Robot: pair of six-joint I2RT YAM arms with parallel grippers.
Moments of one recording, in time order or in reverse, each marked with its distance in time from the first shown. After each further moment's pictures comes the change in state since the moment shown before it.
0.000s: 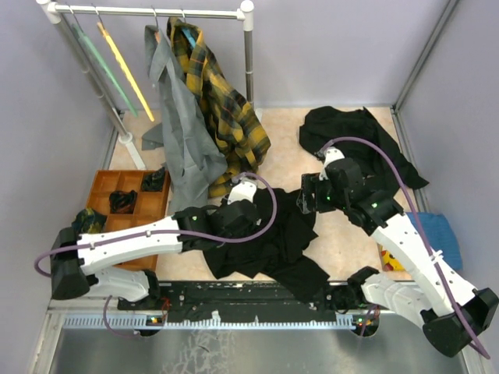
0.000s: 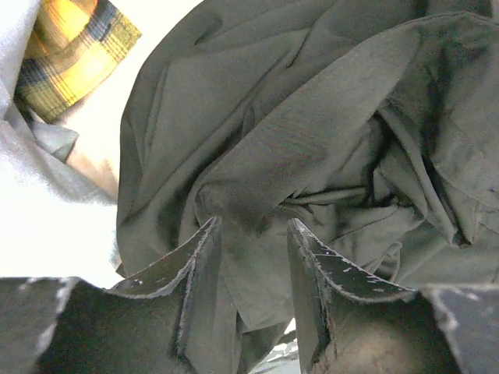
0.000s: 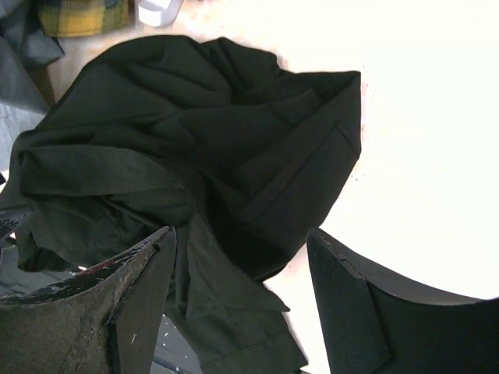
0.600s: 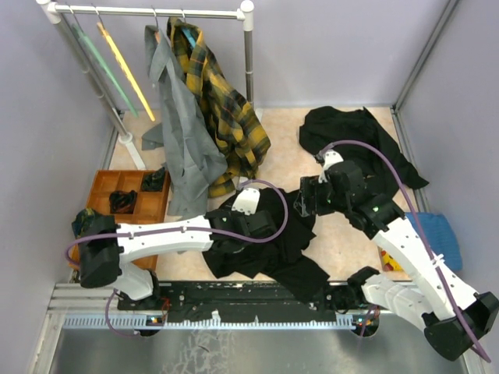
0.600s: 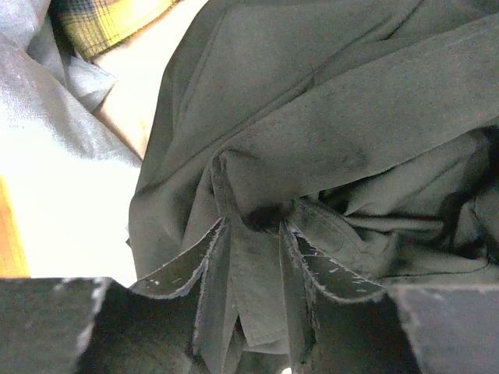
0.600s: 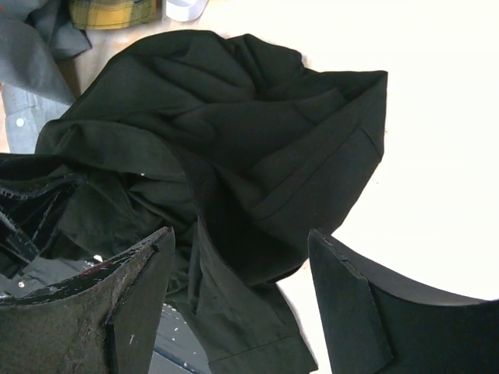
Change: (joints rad) left arm -0.034 0.223 0.049 -0.160 -0.180 -0.273; right arm 0.000 -0.023 -0.030 0.025 -0.057 0.007
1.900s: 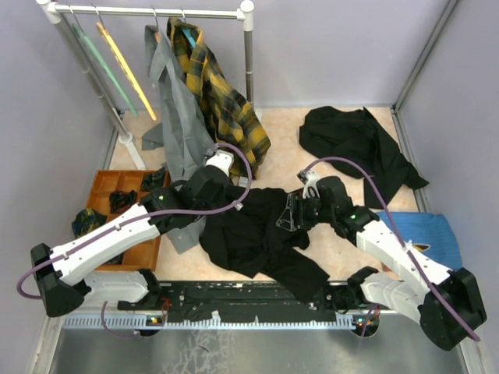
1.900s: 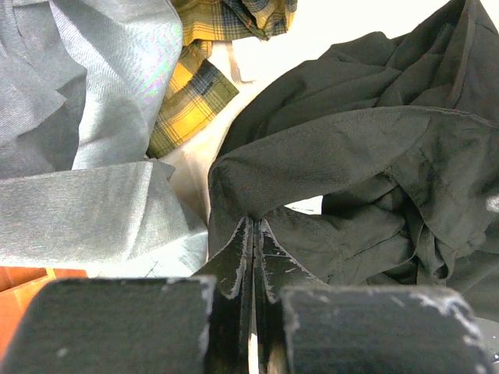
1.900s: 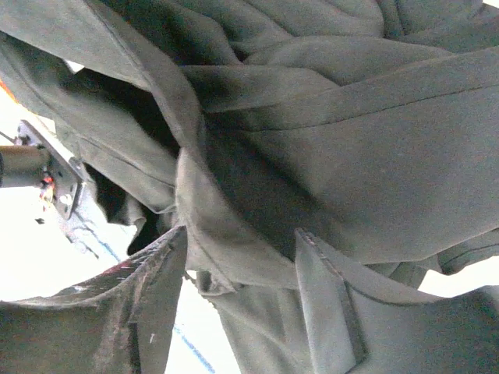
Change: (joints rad) left arm 0.291 -0.320 0.039 0.095 0.265 0.485; right arm 0.000 0.066 -0.327 0.412 -0.352 0.081
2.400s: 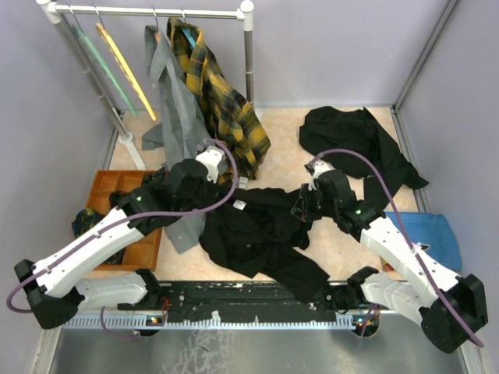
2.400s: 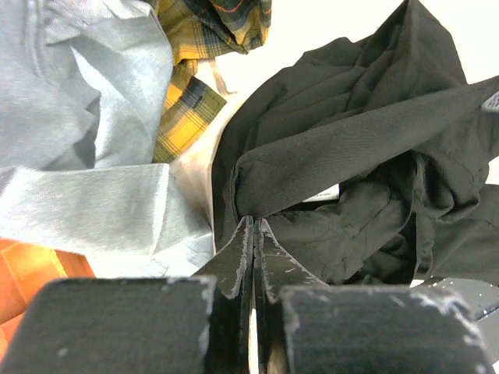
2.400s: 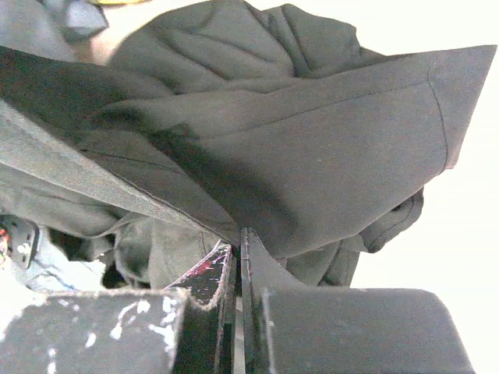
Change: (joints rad) left arm 0.075 -0.087 0.018 -0.022 0.144 0.110; right arm 0.000 -0.006 0.079 -0.124 0.219 0.003
